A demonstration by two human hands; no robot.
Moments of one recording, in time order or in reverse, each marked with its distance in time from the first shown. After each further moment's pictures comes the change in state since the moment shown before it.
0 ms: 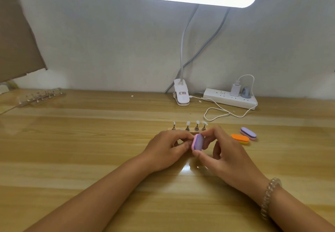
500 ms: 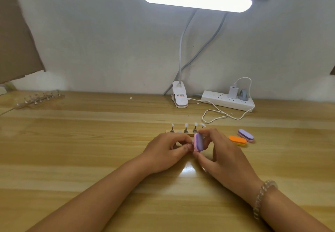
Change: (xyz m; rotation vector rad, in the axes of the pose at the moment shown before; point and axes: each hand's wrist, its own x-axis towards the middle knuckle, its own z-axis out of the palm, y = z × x) left_hand 0.002 0.002 0.000 -0.018 -0.014 -0.008; right_hand 0.000 0.007 0.004 -0.227 0.030 -0.052
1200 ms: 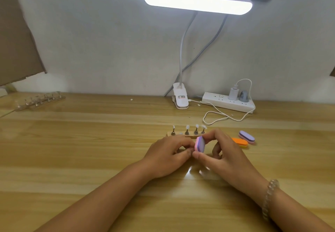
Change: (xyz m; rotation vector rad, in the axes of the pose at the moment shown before) left_hand -0.006 0.005 0.000 0.068 -0.031 0.035; right_hand 0.005 -0.002 -0.005 0.343 -0.016 0.094
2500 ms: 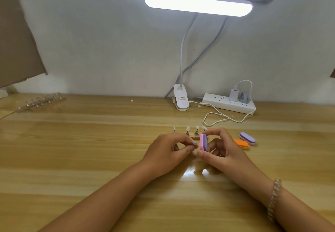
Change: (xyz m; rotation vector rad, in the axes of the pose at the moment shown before) left_hand 0.004 -0.006 0.002 -0.087 0.155 -0.044; right_hand 0.005 0.002 -0.002 0.346 -0.077 0.209
